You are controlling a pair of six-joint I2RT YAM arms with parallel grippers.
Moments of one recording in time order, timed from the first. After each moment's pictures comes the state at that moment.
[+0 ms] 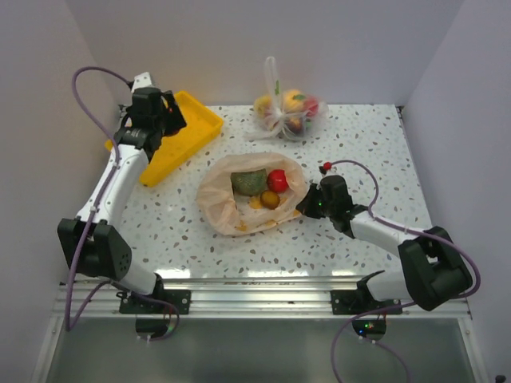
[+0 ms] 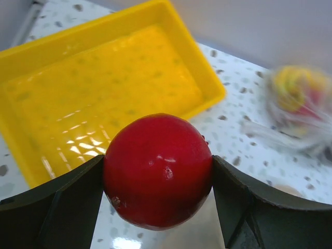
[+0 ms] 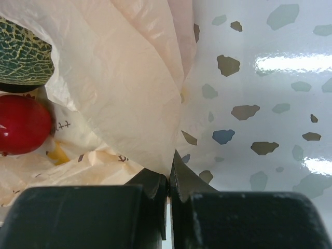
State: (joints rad) left arm -0.20 1.50 1.48 -0.46 -0.25 -0.42; right arm 0.44 1.34 0.55 0.10 -0.09 0.65
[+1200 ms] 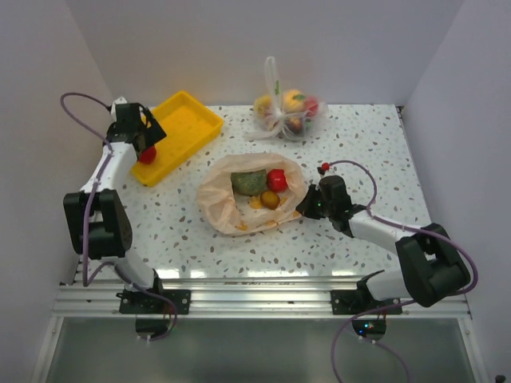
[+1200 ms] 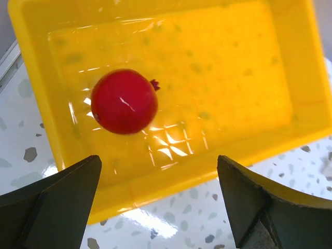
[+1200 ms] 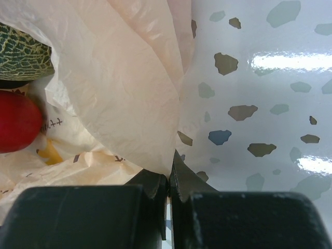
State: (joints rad) left arm 0.12 1.74 1.38 -0.36 -0.19 -0.49; right arm 0.44 1.37 0.55 0.11 -0.09 0.62
